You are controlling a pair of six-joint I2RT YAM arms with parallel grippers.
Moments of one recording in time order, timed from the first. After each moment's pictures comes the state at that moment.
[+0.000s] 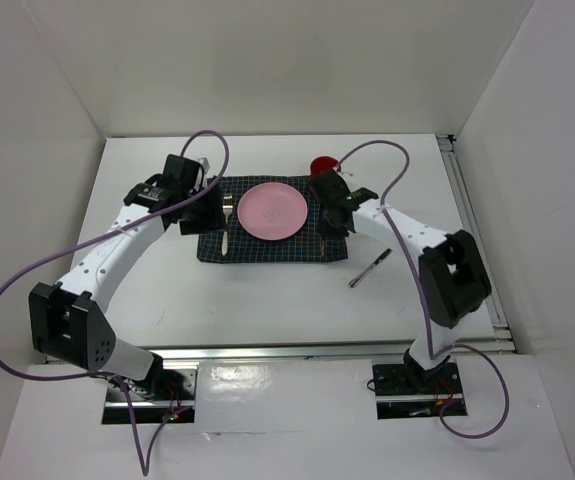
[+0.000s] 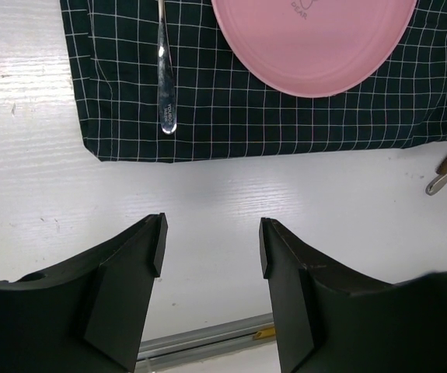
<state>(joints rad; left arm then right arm) -0.29 1.45 1.30 -0.80 0.07 -0.43 0.55 1.68 1.27 -0.63 0.28 0.68</state>
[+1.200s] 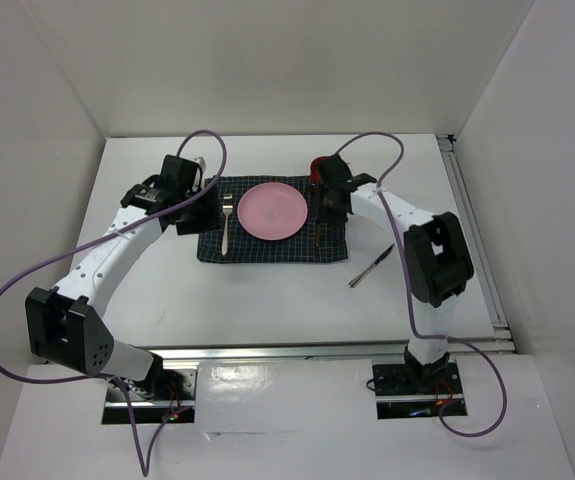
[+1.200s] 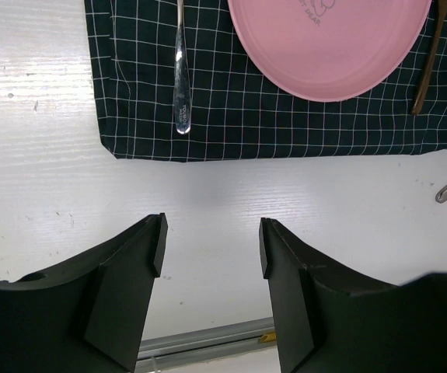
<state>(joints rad) -0.29 1.42 1.30 -0.82 0.03 -0.43 0.45 1.95 1.47 -0.57 0.12 0.52</state>
